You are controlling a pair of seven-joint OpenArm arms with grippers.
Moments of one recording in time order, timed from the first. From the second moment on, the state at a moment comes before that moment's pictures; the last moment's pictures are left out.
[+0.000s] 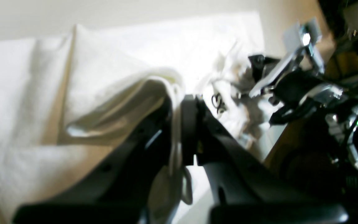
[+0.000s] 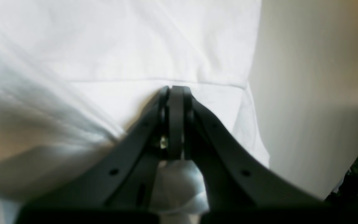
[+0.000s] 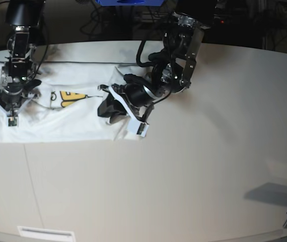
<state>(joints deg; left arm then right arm) 4.7 -0.1 19.6 97.9 -36.4 -7.9 43.8 -6.8 10.2 15.0 82.0 -21.4 0.5 -31.7</state>
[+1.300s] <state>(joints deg) -8.5 6.1 25.9 78.5 -36.3 -7.9 43.8 -6.8 10.2 15.0 81.9 -21.4 0.5 -31.7</state>
